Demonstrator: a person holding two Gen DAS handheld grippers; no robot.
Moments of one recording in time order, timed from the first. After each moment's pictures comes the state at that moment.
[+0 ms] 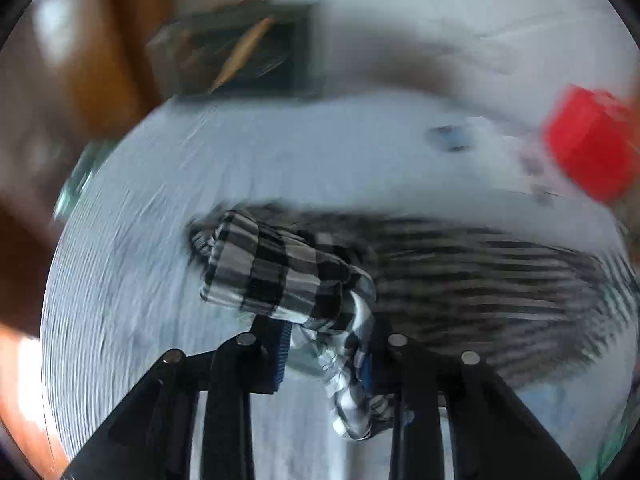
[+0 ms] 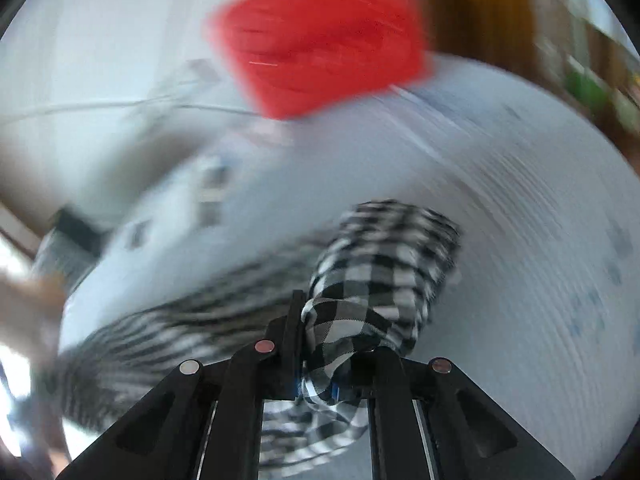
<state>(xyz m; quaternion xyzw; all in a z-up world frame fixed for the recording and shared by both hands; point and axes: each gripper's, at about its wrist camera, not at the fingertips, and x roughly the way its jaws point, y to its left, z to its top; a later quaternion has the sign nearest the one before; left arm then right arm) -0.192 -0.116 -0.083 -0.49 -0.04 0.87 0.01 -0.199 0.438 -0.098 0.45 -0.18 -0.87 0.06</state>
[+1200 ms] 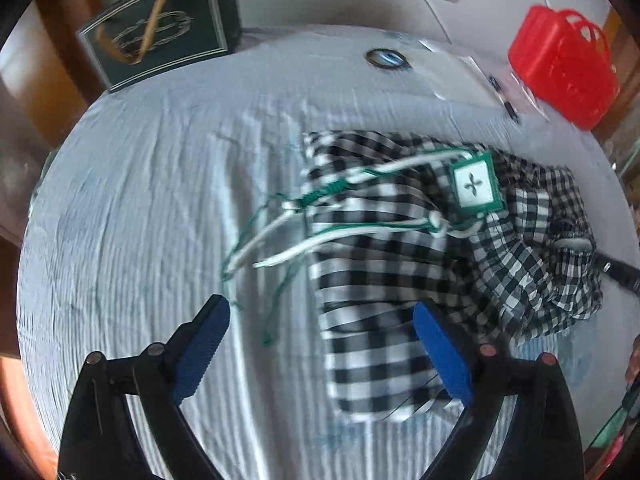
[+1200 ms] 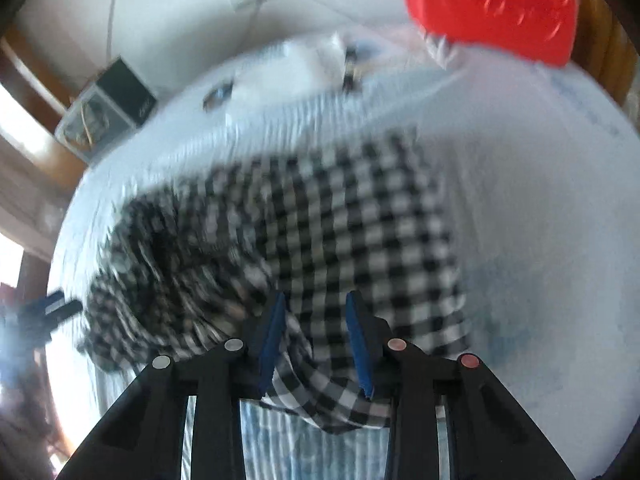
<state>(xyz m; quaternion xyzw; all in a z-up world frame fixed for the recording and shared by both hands) -0.183 -0.042 -0.134 -0.56 0.00 0.82 0.03 -0.193 0.289 -0.161 0.58 -0.08 -0.80 0.14</state>
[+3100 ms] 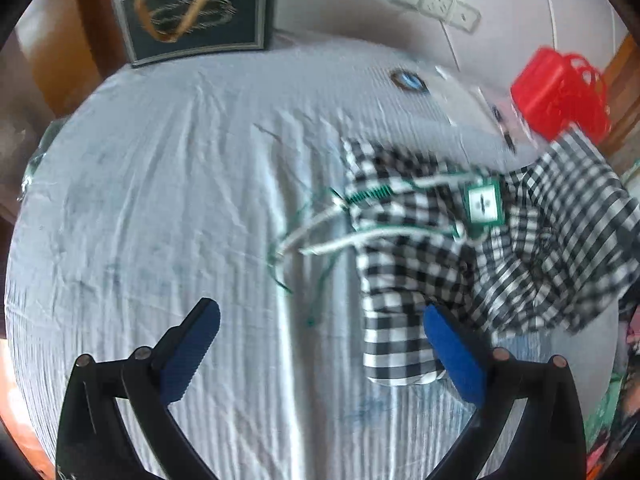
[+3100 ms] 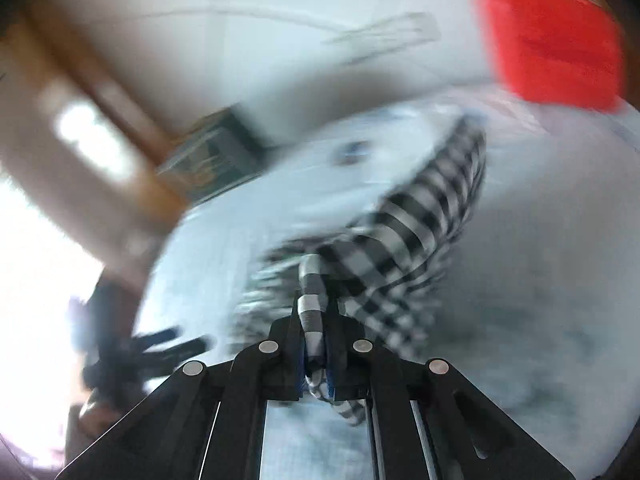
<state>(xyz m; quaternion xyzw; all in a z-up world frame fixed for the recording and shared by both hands) -0.162 -0.115 -0.115 -0.55 -0.08 0.83 0.04 -0.158 0.188 -0.058 0.46 -0.14 -0.83 0.28</state>
